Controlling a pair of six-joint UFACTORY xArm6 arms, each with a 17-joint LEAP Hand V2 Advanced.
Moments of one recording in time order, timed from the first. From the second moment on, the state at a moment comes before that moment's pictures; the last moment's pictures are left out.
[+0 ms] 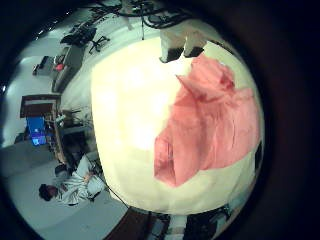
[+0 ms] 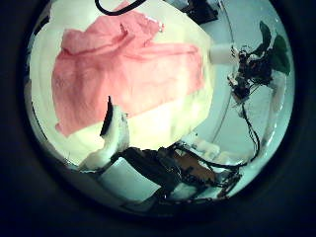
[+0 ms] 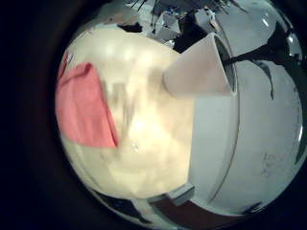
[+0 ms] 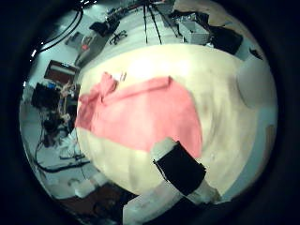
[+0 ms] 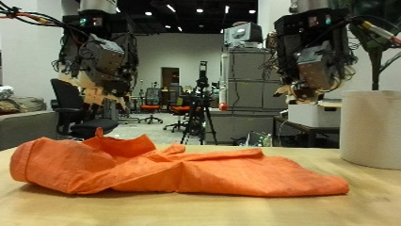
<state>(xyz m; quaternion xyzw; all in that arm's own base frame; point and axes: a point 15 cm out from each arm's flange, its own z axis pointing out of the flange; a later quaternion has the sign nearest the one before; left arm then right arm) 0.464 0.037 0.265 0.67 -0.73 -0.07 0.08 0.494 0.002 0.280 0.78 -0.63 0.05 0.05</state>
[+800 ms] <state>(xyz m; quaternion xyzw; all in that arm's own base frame) 0.385 -0.017 0.224 0.65 -0.74 -0.10 0.14 0.449 -0.032 0.136 0.81 -0.54 -0.03 0.24</state>
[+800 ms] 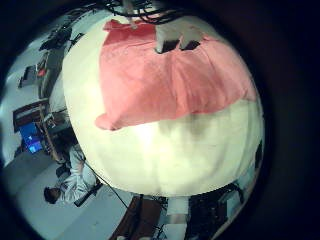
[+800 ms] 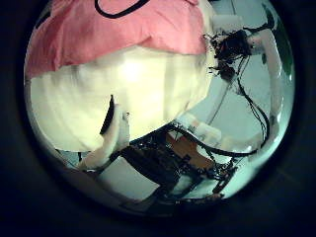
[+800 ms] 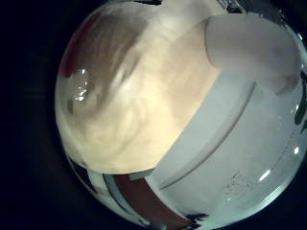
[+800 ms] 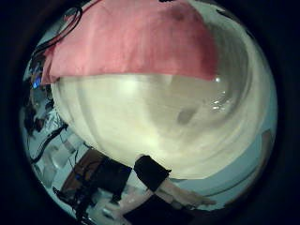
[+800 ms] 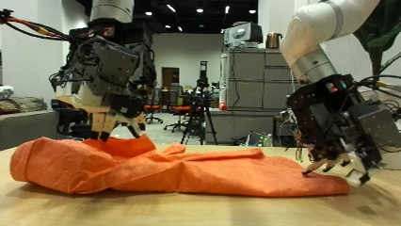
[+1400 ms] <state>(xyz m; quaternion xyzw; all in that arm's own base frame) 0.385 -0.017 0.223 0.65 -0.74 -0.11 0.14 0.467 -0.026 0.138 0.82 -0.53 0.00 0.23</state>
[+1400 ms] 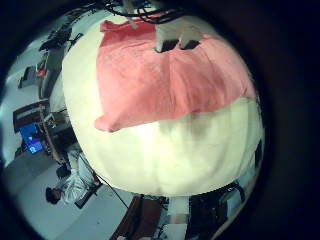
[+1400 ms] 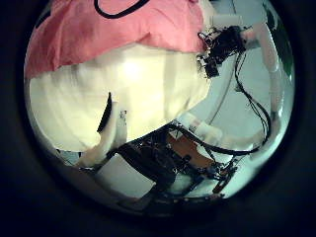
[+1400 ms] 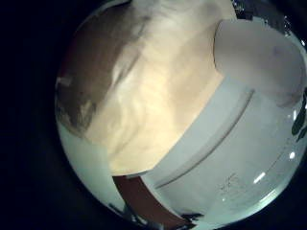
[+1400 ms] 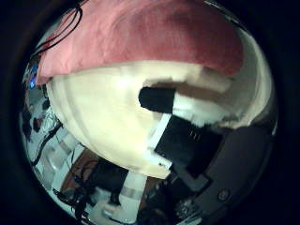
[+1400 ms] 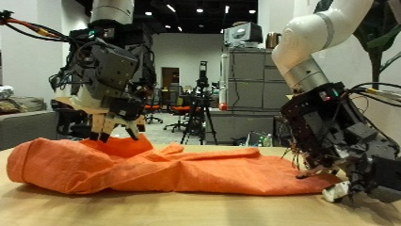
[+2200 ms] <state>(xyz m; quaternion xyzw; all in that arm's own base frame) 0.354 -0.091 0.152 0.54 -0.82 -0.13 0.16 0.436 -0.062 0.238 0.81 -0.56 0.07 0.16</state>
